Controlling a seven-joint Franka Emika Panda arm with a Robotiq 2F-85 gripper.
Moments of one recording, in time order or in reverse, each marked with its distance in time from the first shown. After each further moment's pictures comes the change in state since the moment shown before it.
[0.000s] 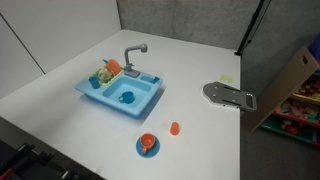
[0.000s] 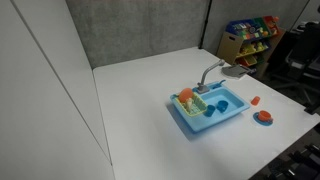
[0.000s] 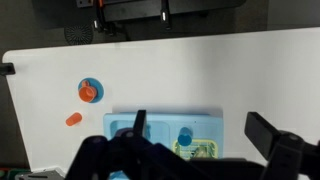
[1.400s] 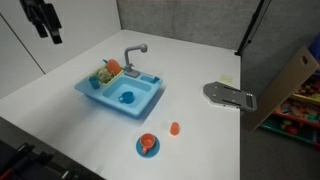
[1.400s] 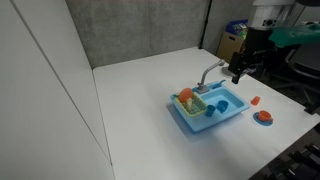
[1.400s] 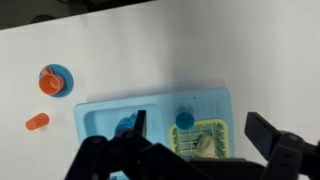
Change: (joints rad) arm -0.002 0.436 -0.128 0.116 -0.017 0.294 0.002
